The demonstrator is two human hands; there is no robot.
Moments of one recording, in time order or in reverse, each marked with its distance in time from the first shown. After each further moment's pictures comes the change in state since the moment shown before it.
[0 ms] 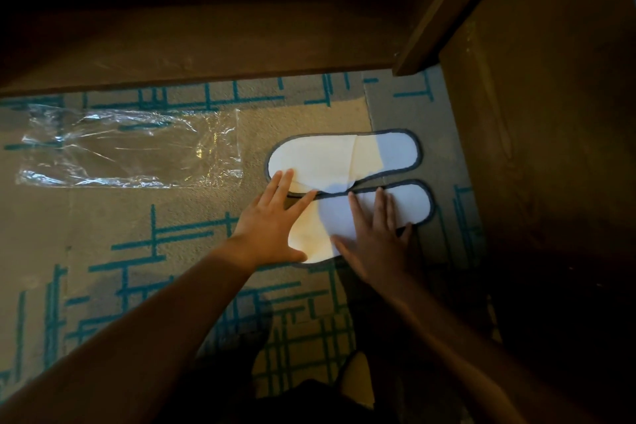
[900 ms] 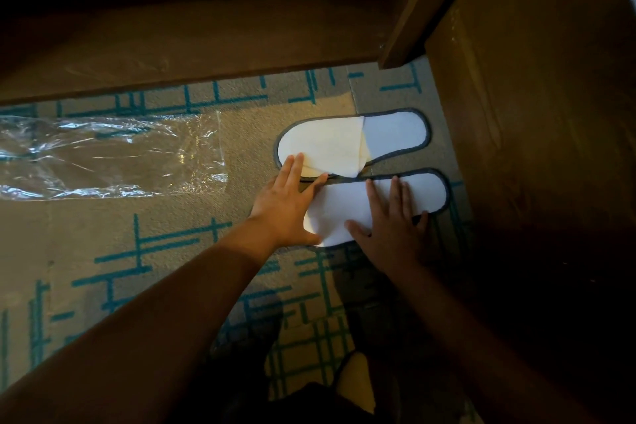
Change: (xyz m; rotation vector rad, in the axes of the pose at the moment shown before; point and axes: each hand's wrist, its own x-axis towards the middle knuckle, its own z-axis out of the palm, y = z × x) left_hand 0.042 0.025 -0.019 0.012 -0.026 0.024; right_hand 0.019 0.036 -0.002 0.000 0.086 0.106
